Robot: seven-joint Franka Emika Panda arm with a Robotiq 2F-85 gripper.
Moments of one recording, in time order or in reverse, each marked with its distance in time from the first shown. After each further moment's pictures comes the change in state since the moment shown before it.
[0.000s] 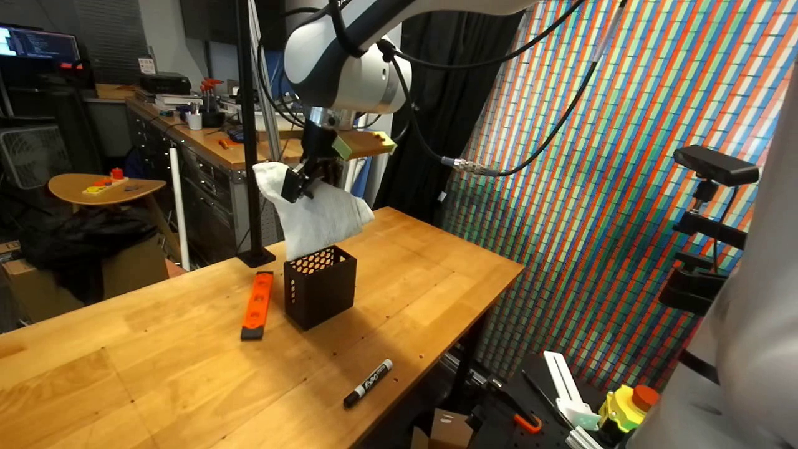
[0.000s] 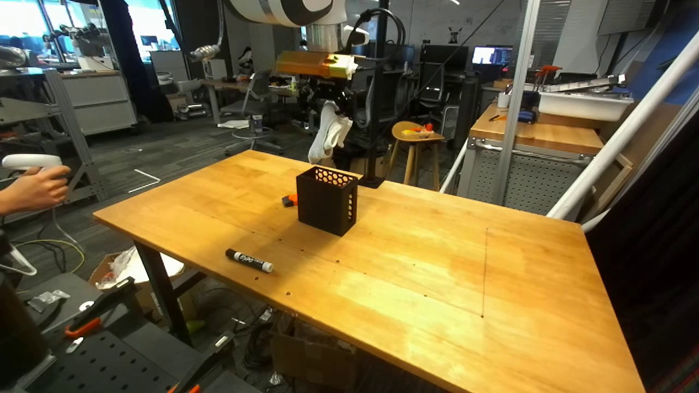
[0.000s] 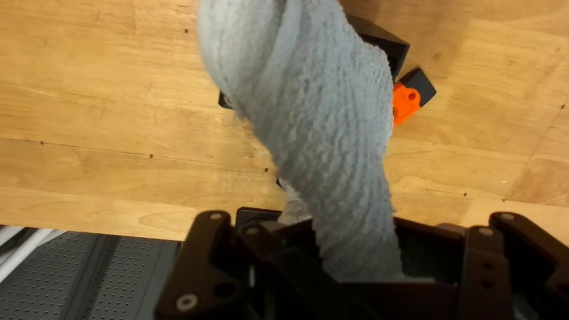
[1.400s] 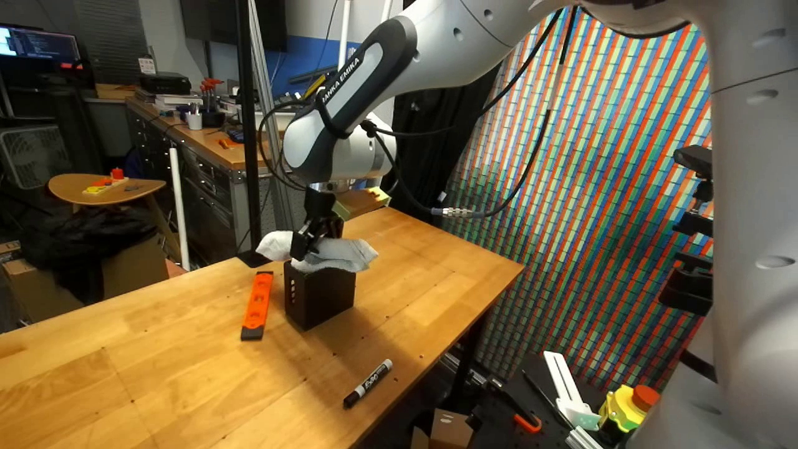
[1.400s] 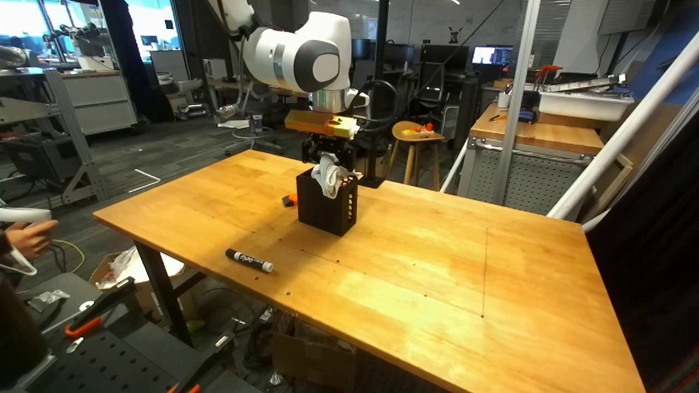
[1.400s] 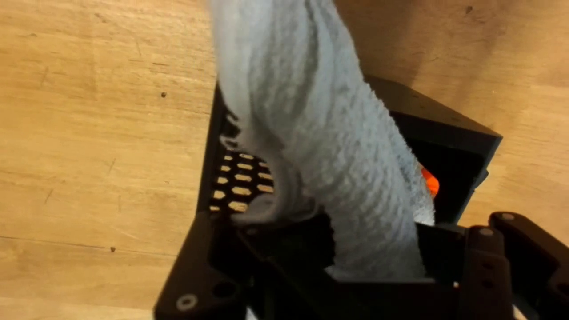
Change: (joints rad) arm -0.017 0.212 0.013 0.006 -0.034 0.083 -0.010
